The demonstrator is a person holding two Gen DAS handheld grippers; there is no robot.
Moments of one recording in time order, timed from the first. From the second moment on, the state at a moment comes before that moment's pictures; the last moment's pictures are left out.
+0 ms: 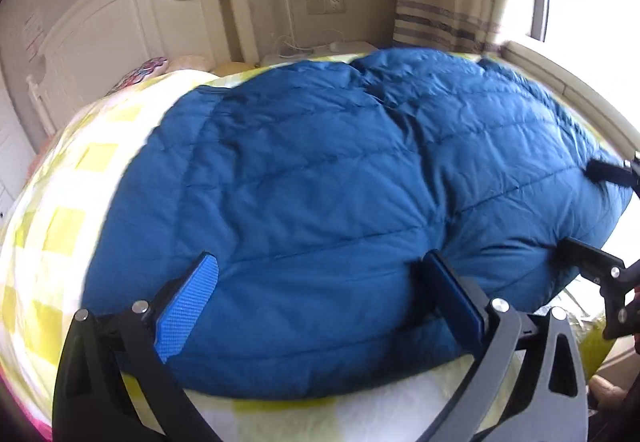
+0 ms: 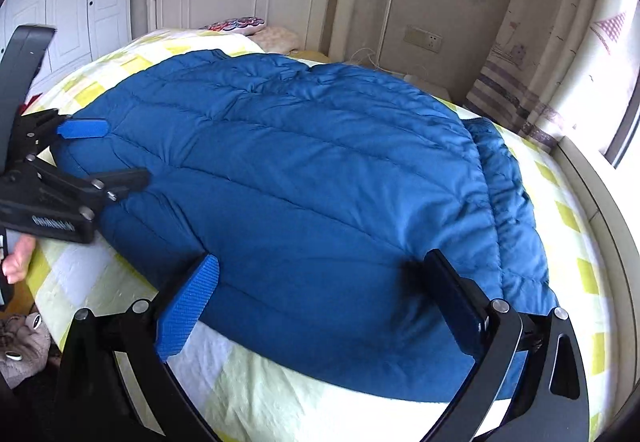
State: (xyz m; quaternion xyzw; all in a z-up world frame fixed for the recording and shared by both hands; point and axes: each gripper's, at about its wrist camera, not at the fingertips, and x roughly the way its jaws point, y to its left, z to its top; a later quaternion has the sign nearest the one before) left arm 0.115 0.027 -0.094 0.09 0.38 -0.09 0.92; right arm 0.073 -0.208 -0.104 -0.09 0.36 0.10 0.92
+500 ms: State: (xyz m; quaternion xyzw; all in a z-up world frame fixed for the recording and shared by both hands) left arm 0.134 0.080 -0.108 0.05 0.38 -0.02 0.92; right arm 0.004 -0.341 -0.107 0.18 0.34 0.04 0.92
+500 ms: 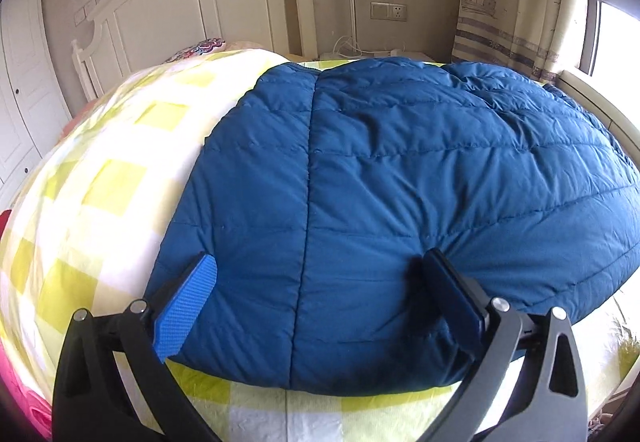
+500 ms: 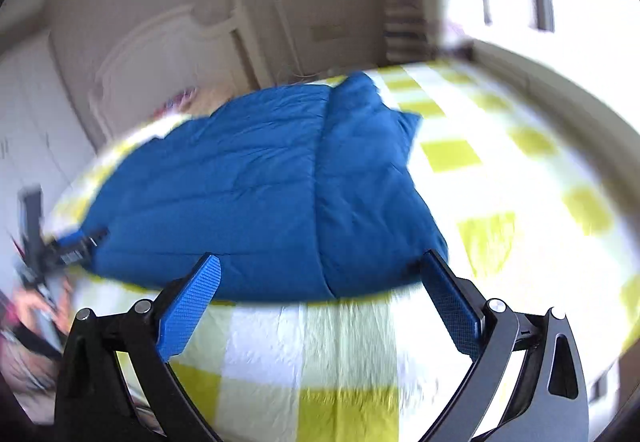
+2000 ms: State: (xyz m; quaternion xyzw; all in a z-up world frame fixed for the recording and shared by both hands) left arm 0.304 -0.138 -0.073 0.14 0.45 -0.05 0.88; right arm -0.019 -0.431 -0.078 0.40 0.17 0.04 0.90
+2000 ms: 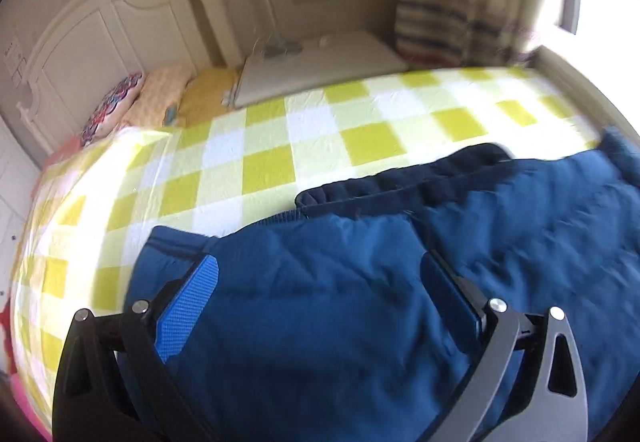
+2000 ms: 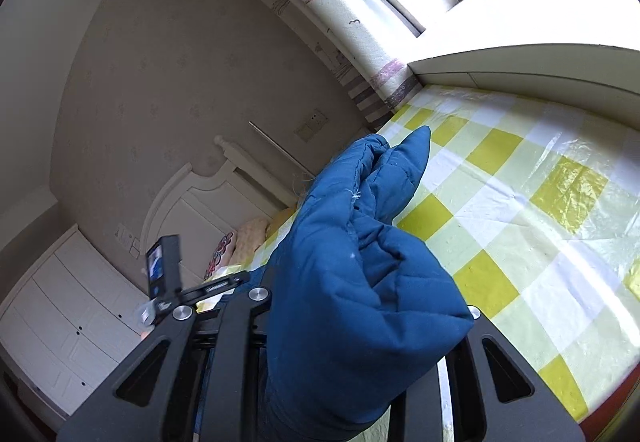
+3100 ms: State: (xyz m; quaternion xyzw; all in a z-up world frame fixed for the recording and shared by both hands) left arm 0.135 0.202 -0.073 -0.33 0.37 -0.29 0.82; right arm 0.036 0.035 -0.104 -0.40 0.19 0.12 0.89
